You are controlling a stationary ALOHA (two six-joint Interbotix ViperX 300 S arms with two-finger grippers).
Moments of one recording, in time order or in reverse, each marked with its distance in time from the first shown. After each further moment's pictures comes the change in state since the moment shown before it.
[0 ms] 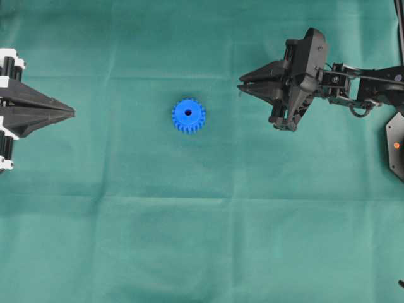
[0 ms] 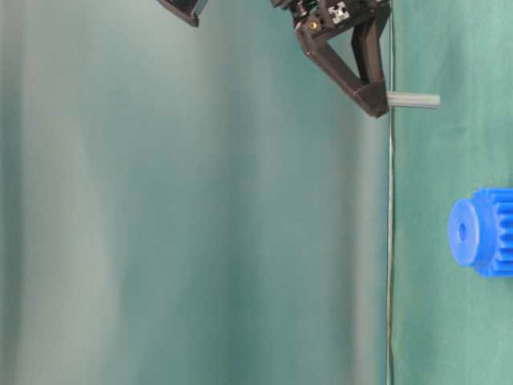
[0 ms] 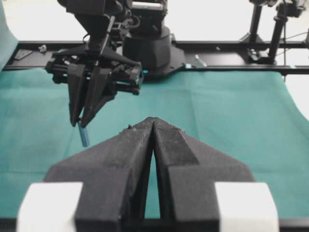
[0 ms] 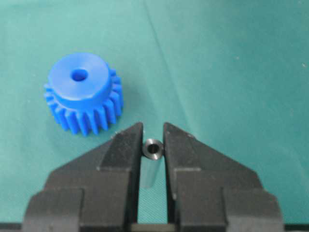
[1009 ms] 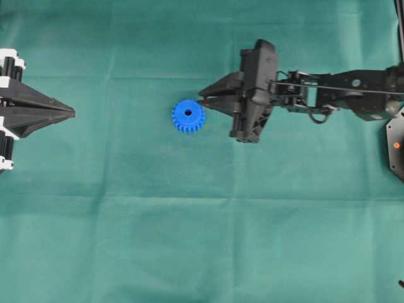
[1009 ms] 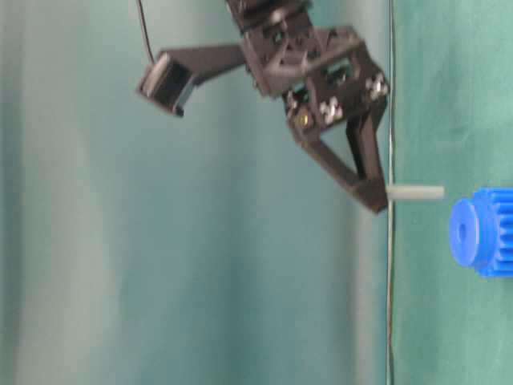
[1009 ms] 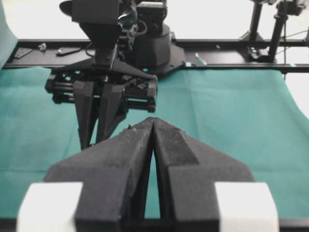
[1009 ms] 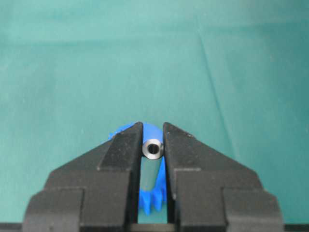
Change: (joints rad) left arm 0.000 0.002 0.000 0.000 0.005 0.000; right arm 0.101 0.163 -0.265 -0.002 0.109 0.000
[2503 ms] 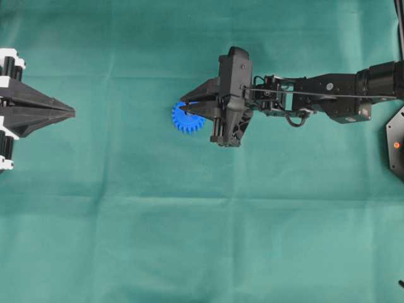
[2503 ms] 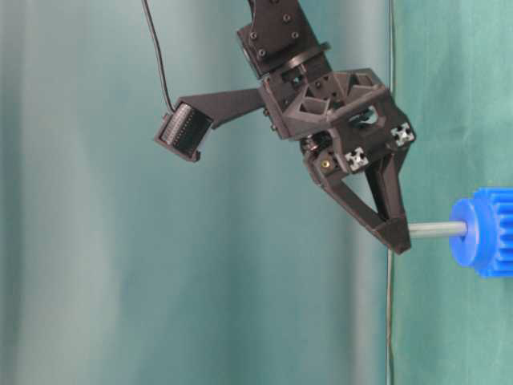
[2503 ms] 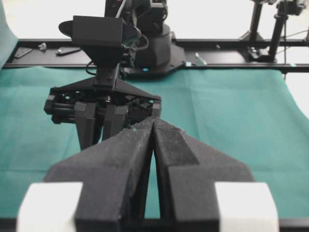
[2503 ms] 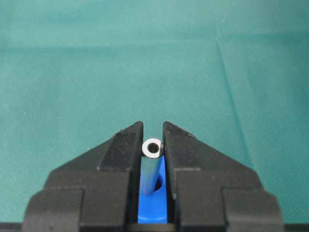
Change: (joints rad) left arm 0.000 -0.002 0.000 0.000 0.000 -0.002; right arm 0.018 0.097 -0.087 0.000 0.006 -0.008
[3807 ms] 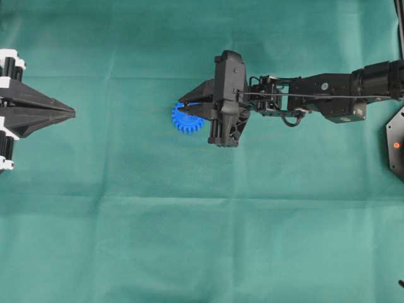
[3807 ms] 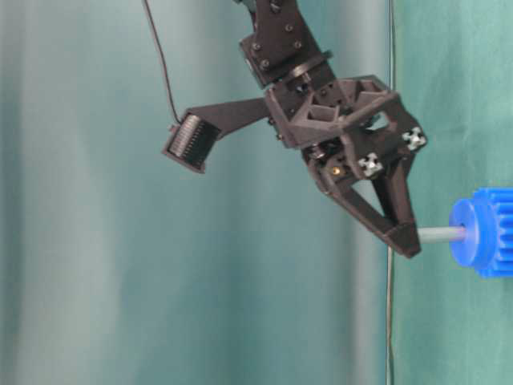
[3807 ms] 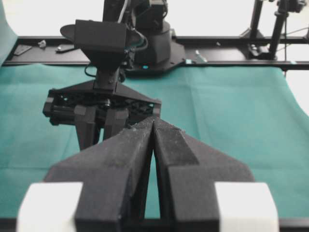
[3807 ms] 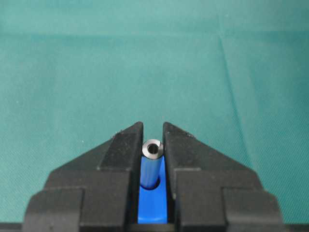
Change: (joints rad) left arm 0.000 0.002 0.002 0.002 0.009 -0.002; right arm -0.002 0.023 -0.023 -0.009 0.035 -0.041
